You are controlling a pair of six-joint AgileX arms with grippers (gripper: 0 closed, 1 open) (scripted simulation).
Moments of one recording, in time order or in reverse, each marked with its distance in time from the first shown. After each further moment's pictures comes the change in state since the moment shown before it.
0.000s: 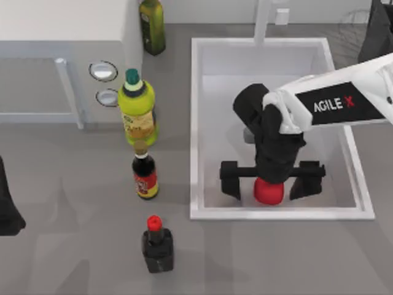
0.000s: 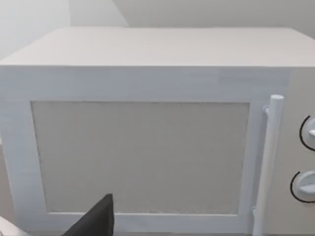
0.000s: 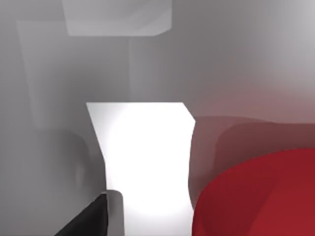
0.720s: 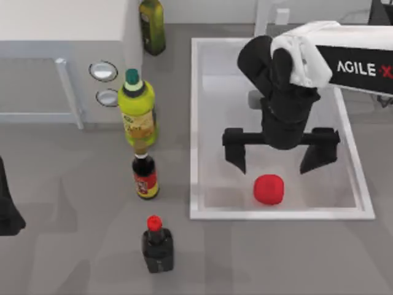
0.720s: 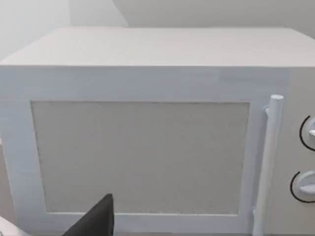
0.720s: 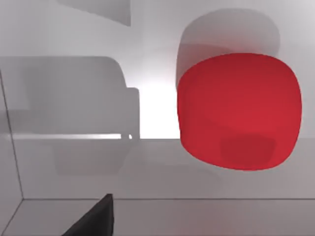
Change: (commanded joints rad) left arm 0.000 0.000 0.000 0.000 0.000 0.000; right arm -0.005 -0.208 0.142 -0.352 -0.002 -0.004
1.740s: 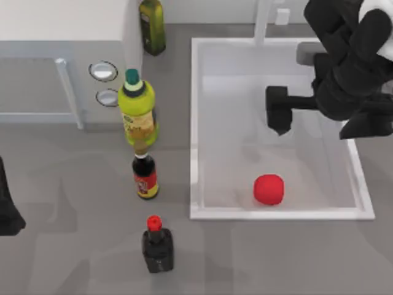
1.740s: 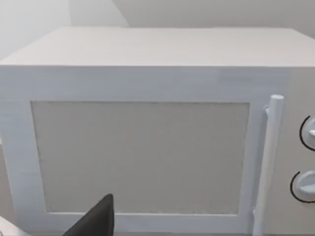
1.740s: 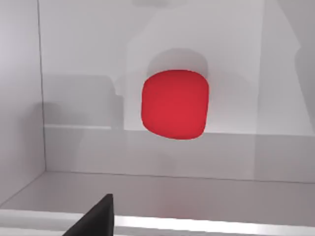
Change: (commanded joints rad) left arm 0.000 0.000 0.000 0.000 0.000 0.000; right arm -0.076 -0.407 -0.211 0.057 -0.001 -0.082
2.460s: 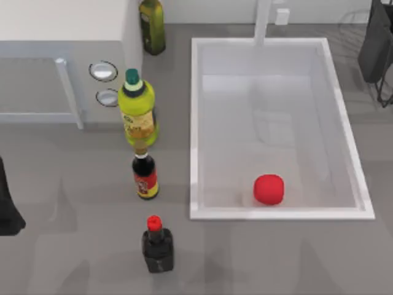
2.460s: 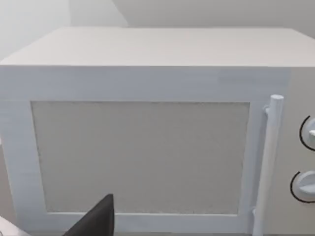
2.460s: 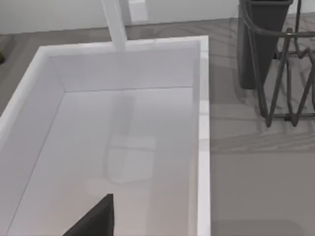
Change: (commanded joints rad) left arm 0.000 0.000 0.000 0.000 0.000 0.000; right arm -0.284 -1.270 -0.953 0.610 -0.002 -0.295
